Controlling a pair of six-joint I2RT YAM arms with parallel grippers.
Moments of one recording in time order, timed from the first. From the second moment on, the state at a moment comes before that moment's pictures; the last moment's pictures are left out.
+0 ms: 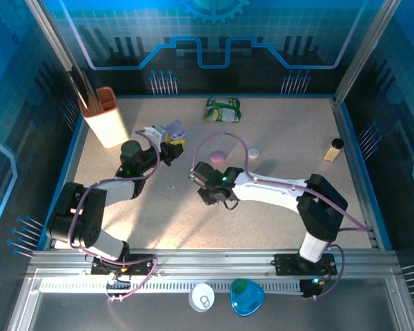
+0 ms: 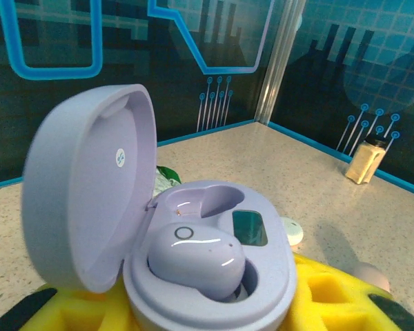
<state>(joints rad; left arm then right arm) -0.16 1.51 0.57 0.91 0.58 -0.14 1.03 1.75 1.23 -0.69 0.30 0.34</state>
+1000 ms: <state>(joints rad) -0.15 1.52 0.57 0.91 0.58 -0.14 1.12 2.07 1.44 -1.01 0.49 0.33</state>
